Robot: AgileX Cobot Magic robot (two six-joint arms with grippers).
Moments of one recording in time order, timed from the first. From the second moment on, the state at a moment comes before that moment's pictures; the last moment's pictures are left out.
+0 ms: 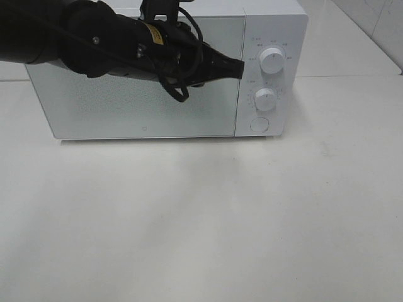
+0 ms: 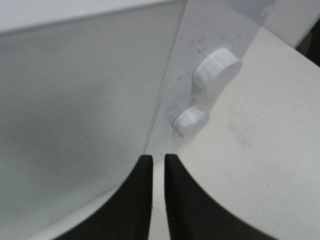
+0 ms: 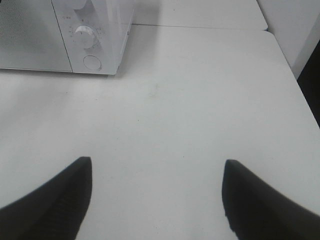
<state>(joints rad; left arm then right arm) -0.75 1.84 -1.23 -0.12 0.01 -0.06 0.03 0.00 -0.50 0.01 1.00 -0.01</state>
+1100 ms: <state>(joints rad) -0.76 1.61 -1.23 -0.17 0.98 -0.10 0.03 0.00 -0.50 0.01 1.00 -0.01</state>
